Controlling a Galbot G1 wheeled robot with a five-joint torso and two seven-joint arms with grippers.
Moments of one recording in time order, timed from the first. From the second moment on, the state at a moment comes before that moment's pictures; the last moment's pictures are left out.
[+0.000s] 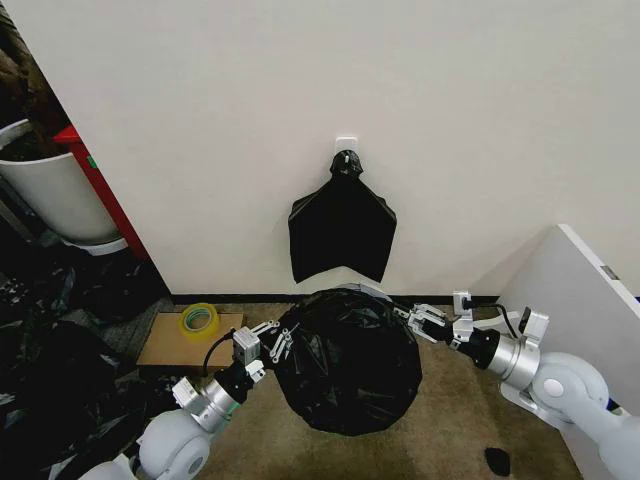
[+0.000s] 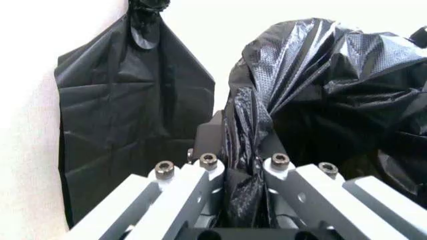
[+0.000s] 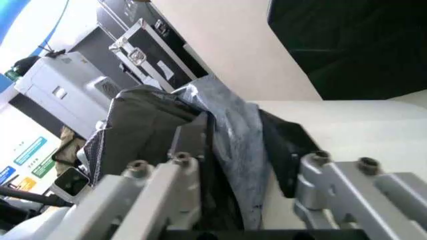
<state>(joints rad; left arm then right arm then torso) 1.31 -0.80 -0.06 -1.98 -0.62 -0.46 0.17 -1.30 0.64 0.37 1.98 1.38 -0.25 -0.55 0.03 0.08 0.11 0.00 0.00</state>
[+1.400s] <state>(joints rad) 1.32 -0.81 -0.06 -1.98 -0.59 -0.45 0.14 -1.25 0.69 0.31 1.92 1.21 -0.20 -0.41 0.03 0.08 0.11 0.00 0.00</state>
